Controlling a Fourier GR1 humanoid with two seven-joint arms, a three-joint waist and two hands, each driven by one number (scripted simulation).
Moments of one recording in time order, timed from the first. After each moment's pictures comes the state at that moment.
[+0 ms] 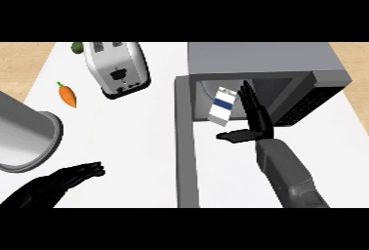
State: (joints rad) left arm 0.20 0.00 0.25 -1.92 0.33 -0.97 0.19; right arm -0.72 -0.05 -0.23 -0.24 -0.01 0.11 -0.85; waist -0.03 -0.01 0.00
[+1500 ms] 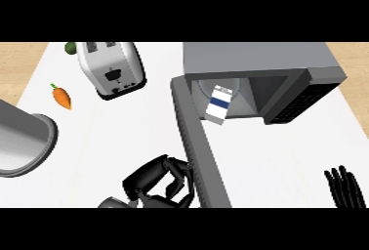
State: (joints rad) left arm -0.08 0.00 -0.40 -1.44 -0.23 -0.45 -0.25; right arm 0.32 -0.25 -0.13 -1.27 -0.19 0.34 -0.81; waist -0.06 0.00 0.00
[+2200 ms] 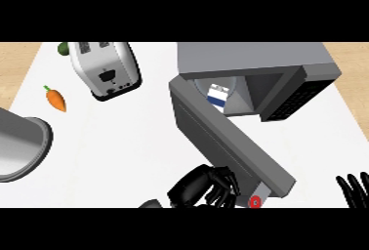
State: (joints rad) left arm -0.30 0.02 -0.85 -1.24 0.00 0.10 -0.18; right arm 0.52 -0.33 -0.05 -1.81 -0.39 0.47 -0.59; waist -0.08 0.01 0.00
